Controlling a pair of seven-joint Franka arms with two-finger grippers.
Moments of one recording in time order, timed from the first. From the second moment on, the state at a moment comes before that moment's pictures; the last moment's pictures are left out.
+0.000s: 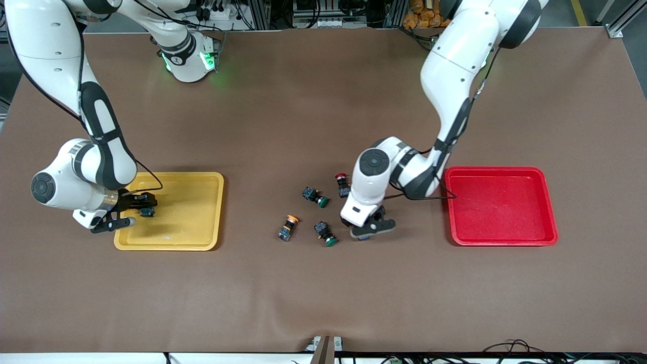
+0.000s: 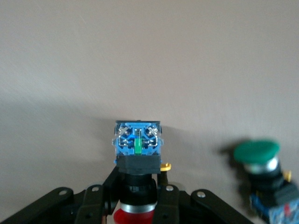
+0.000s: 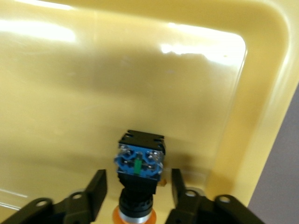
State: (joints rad) left arm -0.51 0.82 -0.09 -1.49 0.26 2.50 -1.01; right arm 0.06 0.54 -0.22 -1.94 0.28 2.28 -0.53
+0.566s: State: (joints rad) left arm -0.38 0.50 -0.11 -1.53 0.21 2.07 -0.84; right arm 0.17 0.40 -0.21 -1.65 0.29 1.88 -0.31
